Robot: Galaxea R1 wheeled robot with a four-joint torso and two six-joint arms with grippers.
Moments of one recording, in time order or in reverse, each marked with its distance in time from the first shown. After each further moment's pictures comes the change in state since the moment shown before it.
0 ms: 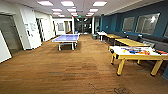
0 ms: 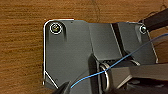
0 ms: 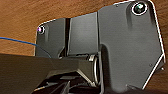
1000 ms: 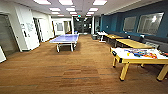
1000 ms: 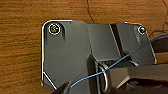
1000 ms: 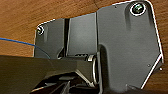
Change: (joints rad) left arm 0.000 0.006 0.002 0.000 -0.008 0.000; right arm 0.002 -0.006 -0.003 0.001 0.000 0.000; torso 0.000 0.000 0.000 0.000
